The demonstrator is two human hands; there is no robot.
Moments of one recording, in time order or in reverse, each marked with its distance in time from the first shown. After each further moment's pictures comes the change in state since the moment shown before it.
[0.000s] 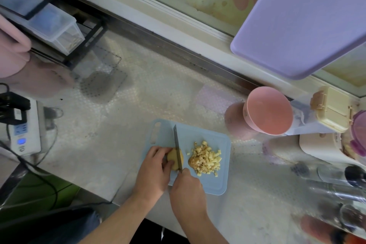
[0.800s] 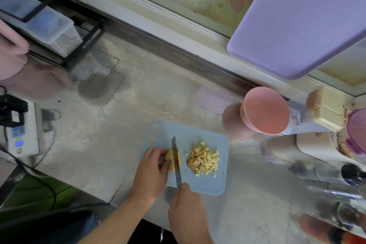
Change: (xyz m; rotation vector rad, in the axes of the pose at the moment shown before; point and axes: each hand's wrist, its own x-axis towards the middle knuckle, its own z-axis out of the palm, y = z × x) left_hand -0.002 0.006 -0.004 -0.063 0.006 -0.040; right_hand -0.028 0.008 0.000 0.052 -0.071 0.075
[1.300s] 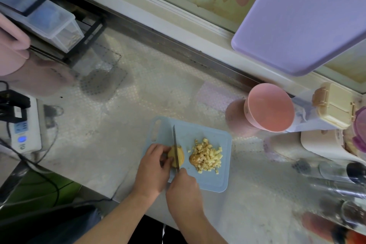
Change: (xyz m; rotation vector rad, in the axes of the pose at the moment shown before) left_hand 0.002 -0.007 0.002 -0.002 0.011 0.001; right_hand 0.022 -0.017 0.006 0.008 0.049 -0.035
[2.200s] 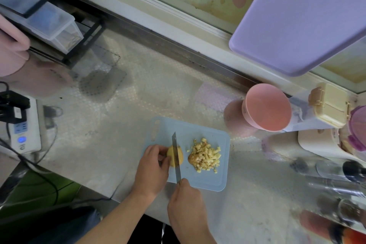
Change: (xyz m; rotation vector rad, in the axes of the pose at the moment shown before) left_hand -0.002 0.004 -0.002 -0.012 0.016 -0.069; right_hand -0.024 0.013 -0.004 0.014 -0.013 -0.018
